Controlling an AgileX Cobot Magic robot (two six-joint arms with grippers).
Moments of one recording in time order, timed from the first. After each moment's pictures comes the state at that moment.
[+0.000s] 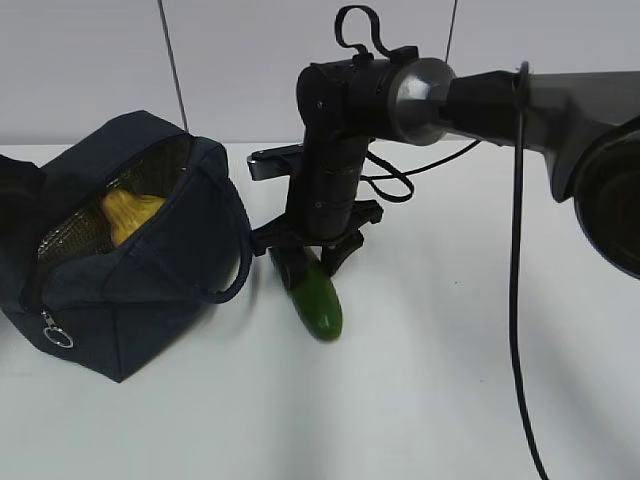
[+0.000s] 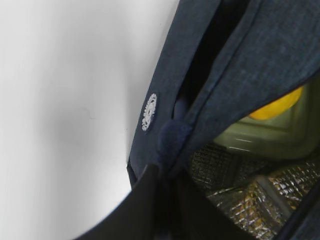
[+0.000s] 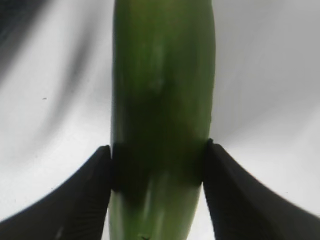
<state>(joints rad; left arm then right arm) -0.11 1.41 -1.02 0.00 0.79 -0.07 0.50 2.38 -2.02 0.12 1.13 0.03</state>
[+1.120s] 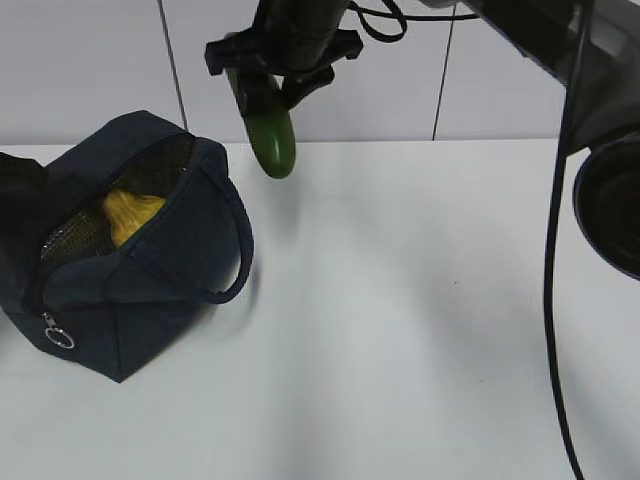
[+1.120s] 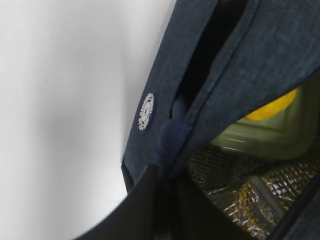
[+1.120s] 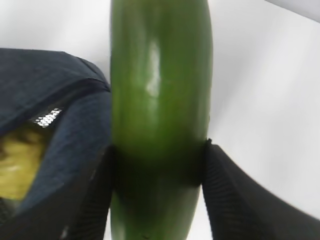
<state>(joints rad) -0.11 1.41 -1.02 -0.03 0.79 -0.07 0.50 2.38 -2.58 0.04 1.25 0.08</state>
